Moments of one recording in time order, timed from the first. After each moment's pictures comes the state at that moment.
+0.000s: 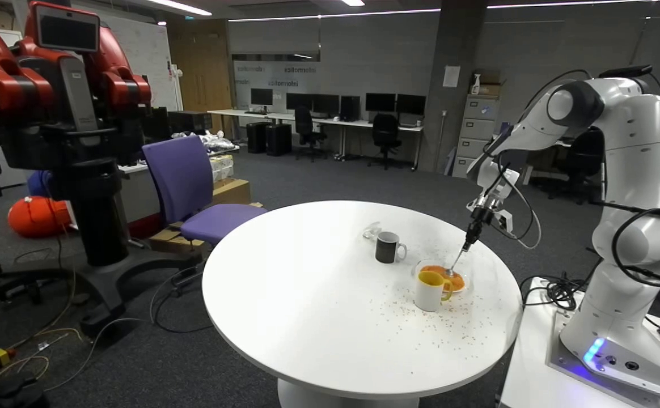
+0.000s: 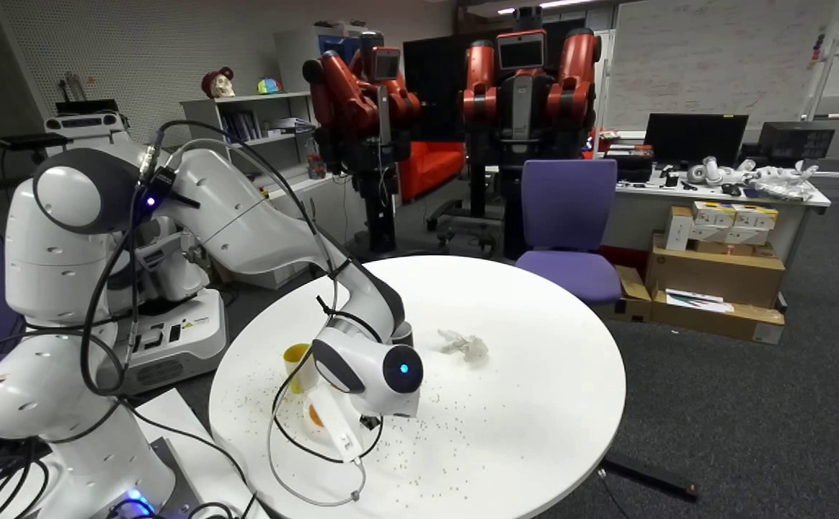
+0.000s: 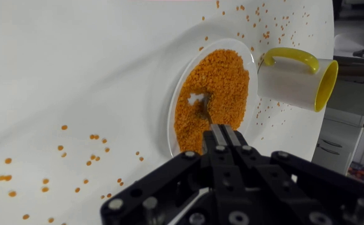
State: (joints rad) arm -0.51 0.38 -0.26 -2.23 0.74 1.99 -1.21
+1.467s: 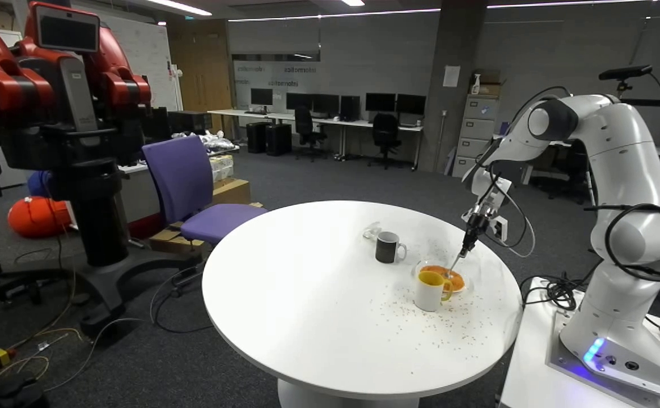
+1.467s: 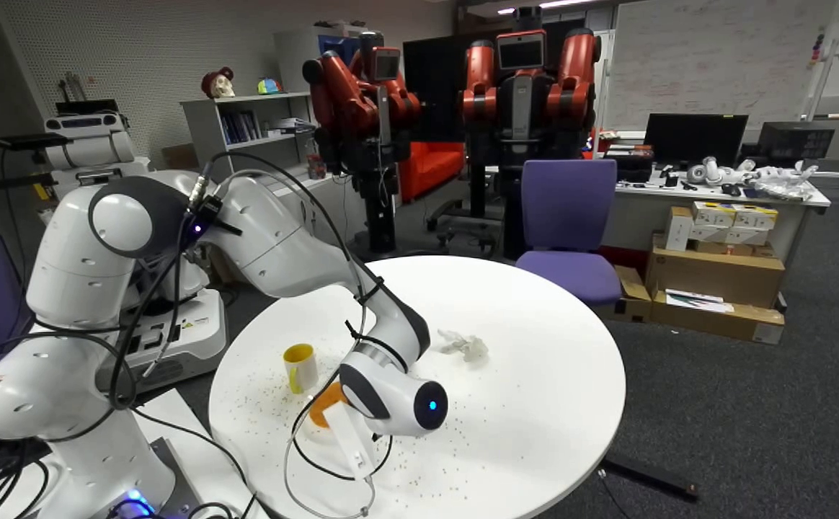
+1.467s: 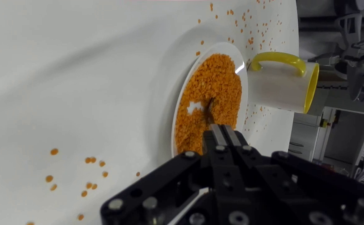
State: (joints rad) arm -0.55 0.57 -0.25 -2.07 0.76 1.80 -1.25
